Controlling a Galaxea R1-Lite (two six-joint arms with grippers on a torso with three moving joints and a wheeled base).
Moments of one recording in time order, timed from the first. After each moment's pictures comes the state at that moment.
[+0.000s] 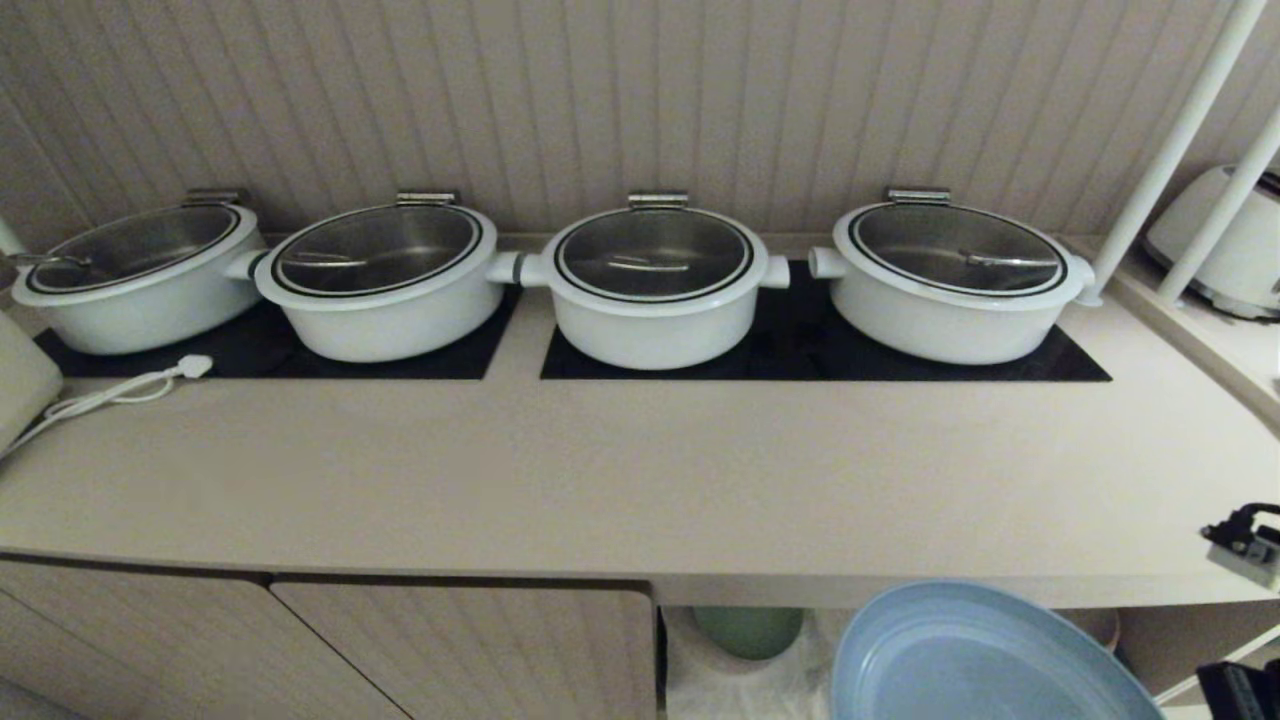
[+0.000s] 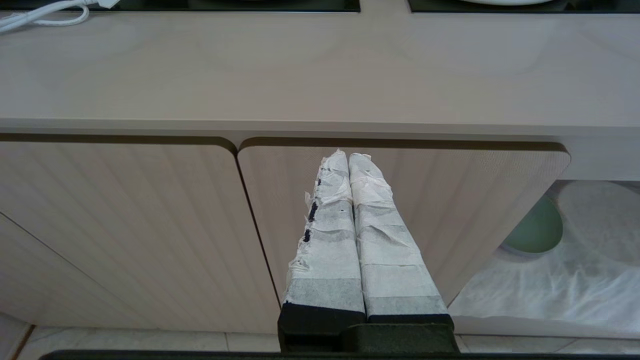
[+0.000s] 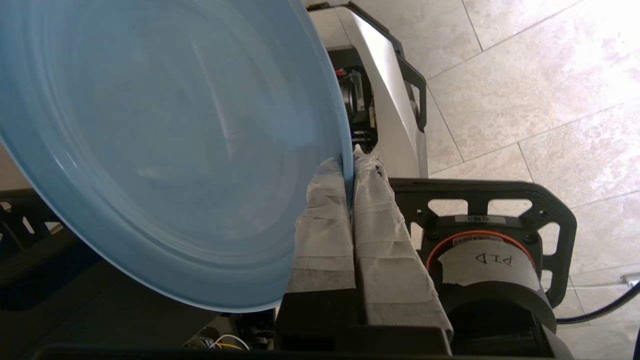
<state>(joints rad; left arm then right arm) 0.00 0.00 0.00 0.02 -0.01 -0.01 0.31 1.20 -0.76 0.74 0.11 0.51</state>
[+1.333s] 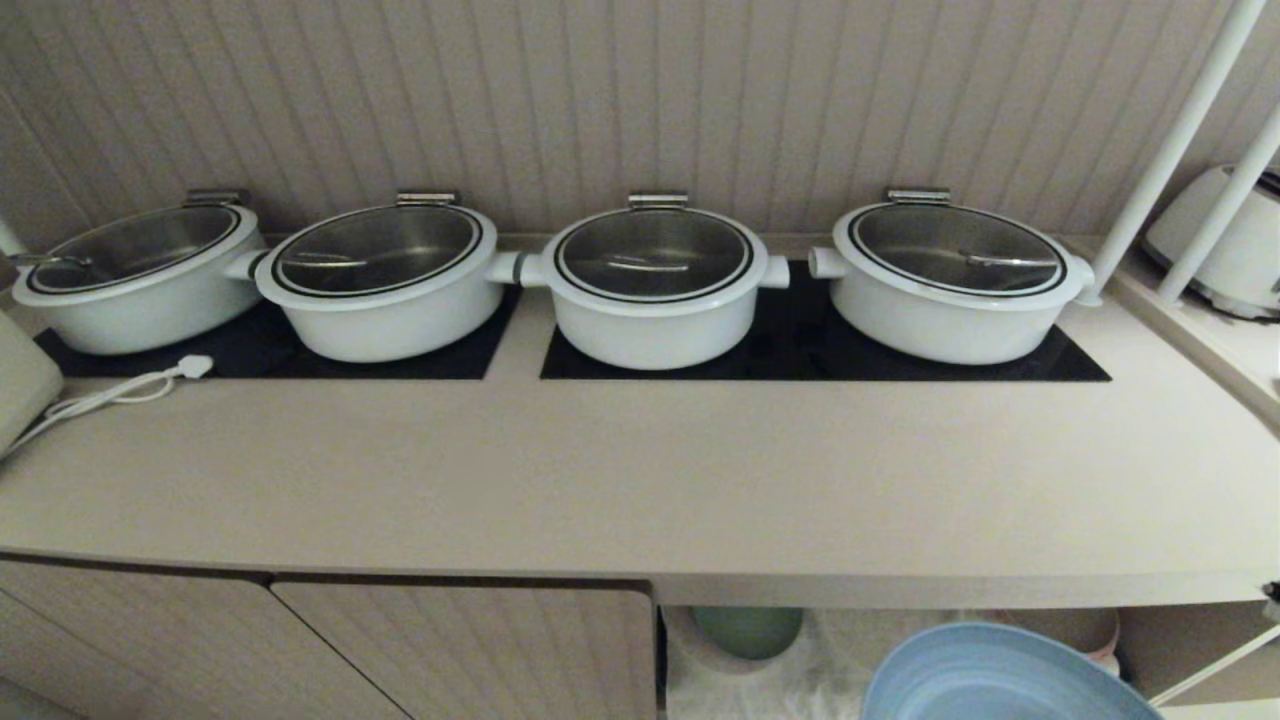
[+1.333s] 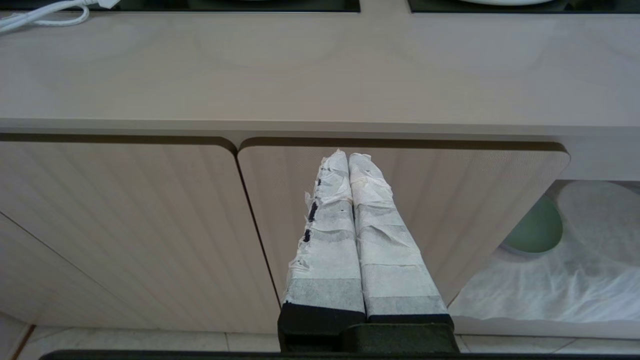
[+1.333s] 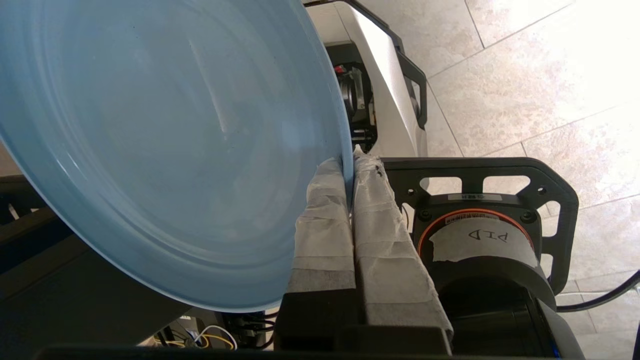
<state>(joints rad) 0.00 0.00 0.00 0.02 -0.01 -0.01 0.31 1.07 -0.66 0.75 0.11 0.52</state>
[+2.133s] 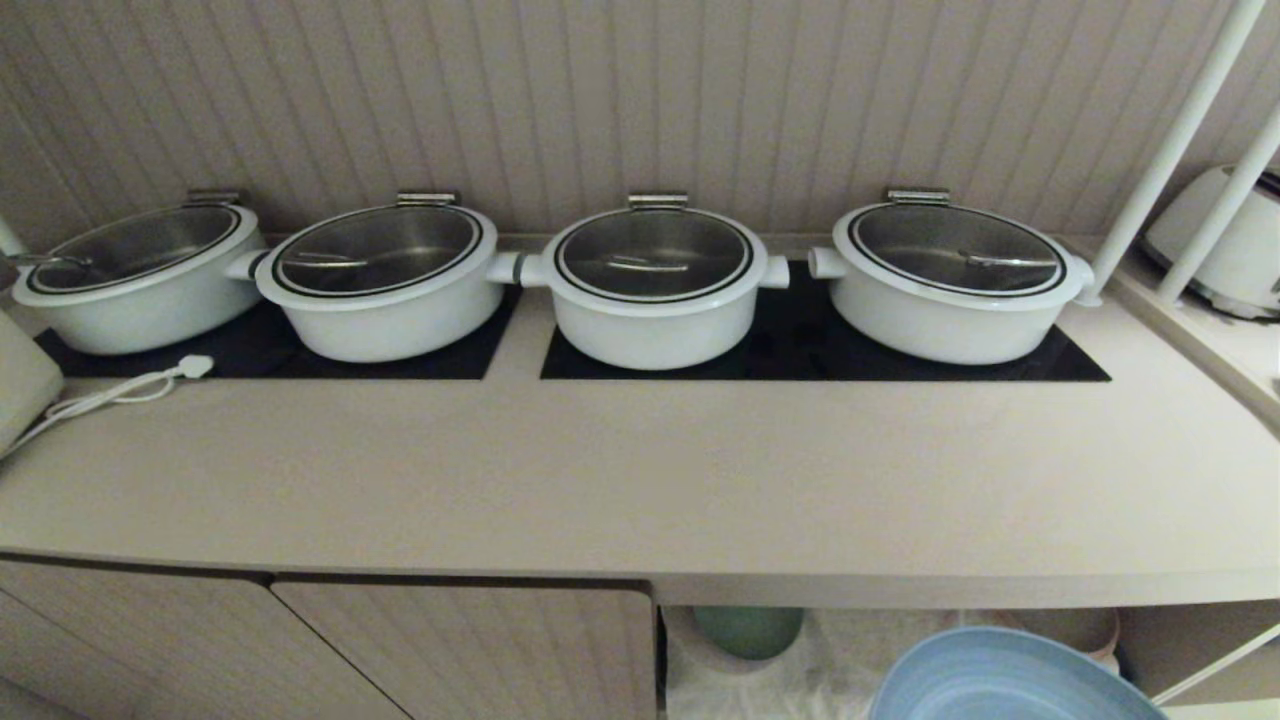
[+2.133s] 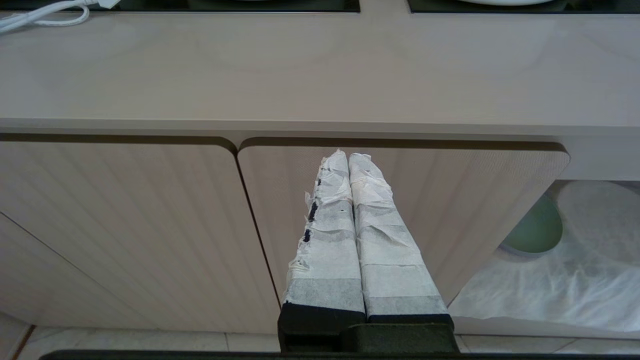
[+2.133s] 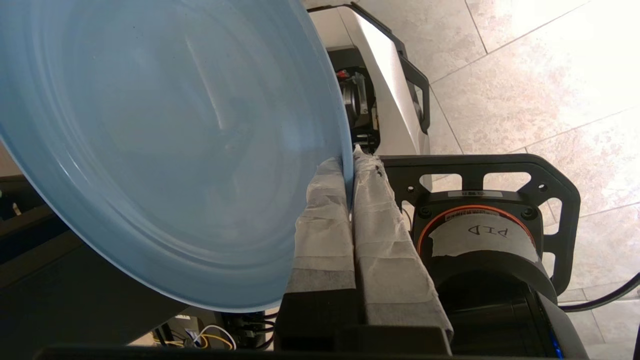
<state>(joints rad) 0.00 0.00 0.00 0.02 -0.01 -0.01 0.31 1.02 -0.64 0.76 0.12 0.52</state>
